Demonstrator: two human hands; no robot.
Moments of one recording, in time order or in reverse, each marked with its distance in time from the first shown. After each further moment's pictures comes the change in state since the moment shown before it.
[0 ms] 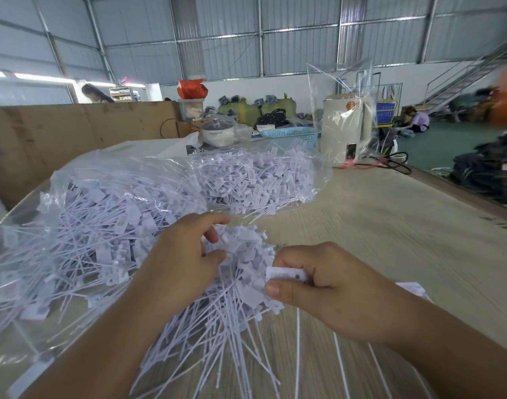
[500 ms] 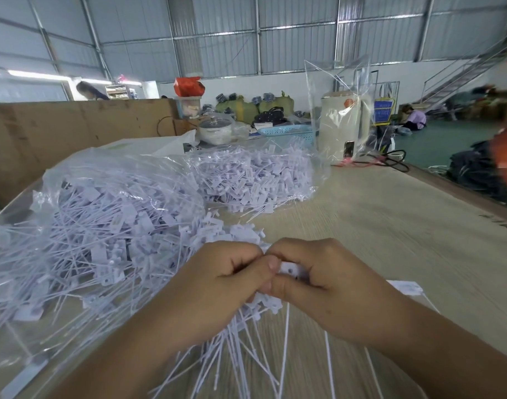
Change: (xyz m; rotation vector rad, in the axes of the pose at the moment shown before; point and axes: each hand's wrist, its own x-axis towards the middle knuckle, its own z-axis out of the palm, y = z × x) left_hand -0.022 0.041 0.007 -0.320 -0.336 0.042; right_hand 0.001 0.001 0.005 -0.053 0.103 -0.088
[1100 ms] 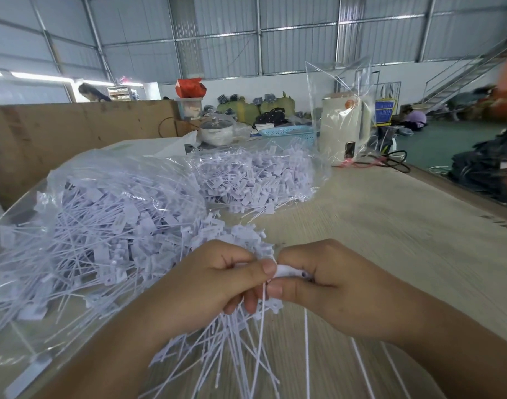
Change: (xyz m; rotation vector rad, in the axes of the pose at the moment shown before) left_hand 0.003 -0.004 -0.011 -0.148 -0.199 -0.093; right_hand -0.001 -0.006 -0.012 0.086 -0.188 0.049
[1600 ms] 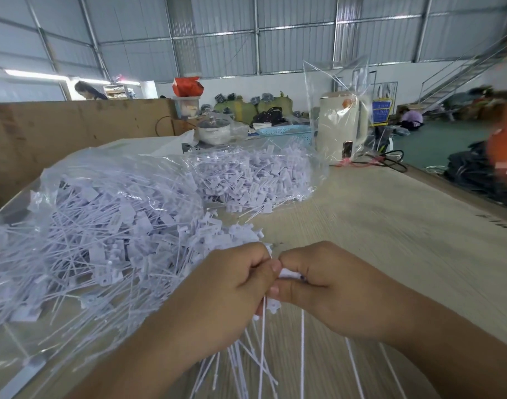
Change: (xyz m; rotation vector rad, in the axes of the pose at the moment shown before) left_hand -0.002 0.005 0.024 0.195 0.182 0.038; right_hand 0.003 0.006 0.003 -0.096 0.003 0.074
